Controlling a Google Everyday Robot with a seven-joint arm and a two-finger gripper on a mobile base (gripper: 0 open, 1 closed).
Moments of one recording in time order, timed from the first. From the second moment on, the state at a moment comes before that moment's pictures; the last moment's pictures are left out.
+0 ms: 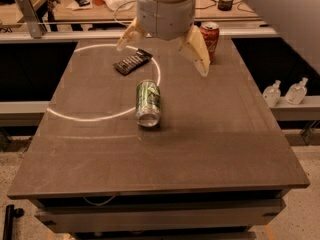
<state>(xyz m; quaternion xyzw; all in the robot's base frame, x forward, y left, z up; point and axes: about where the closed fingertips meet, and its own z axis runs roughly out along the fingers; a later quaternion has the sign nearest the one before) 0.524 -0.015 0.971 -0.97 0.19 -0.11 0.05</state>
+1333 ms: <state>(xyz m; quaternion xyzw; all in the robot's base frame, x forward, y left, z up) 0.547 0.043 0.891 -0.99 0.08 -0.03 0.06</state>
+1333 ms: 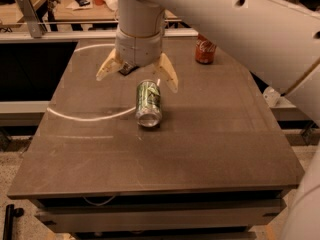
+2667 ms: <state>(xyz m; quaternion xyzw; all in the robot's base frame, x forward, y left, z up) 0.508 0.038 0.866 -1.00 0.05 0.03 0.05</state>
